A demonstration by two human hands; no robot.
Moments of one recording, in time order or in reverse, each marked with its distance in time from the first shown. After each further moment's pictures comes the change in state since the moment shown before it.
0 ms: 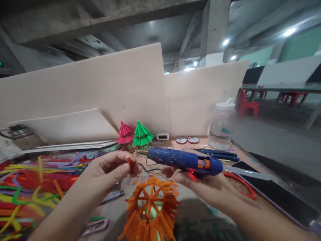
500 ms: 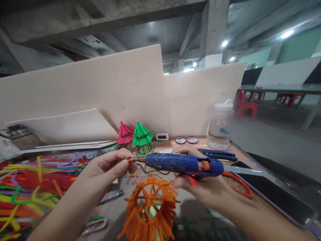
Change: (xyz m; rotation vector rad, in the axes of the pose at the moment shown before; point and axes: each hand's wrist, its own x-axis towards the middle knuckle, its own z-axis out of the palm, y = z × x) left_hand -0.002 -0.001 -0.004 0.213 0.102 -0.020; right_hand 0.006 -0.013 0.002 -0.036 0.028 -0.133
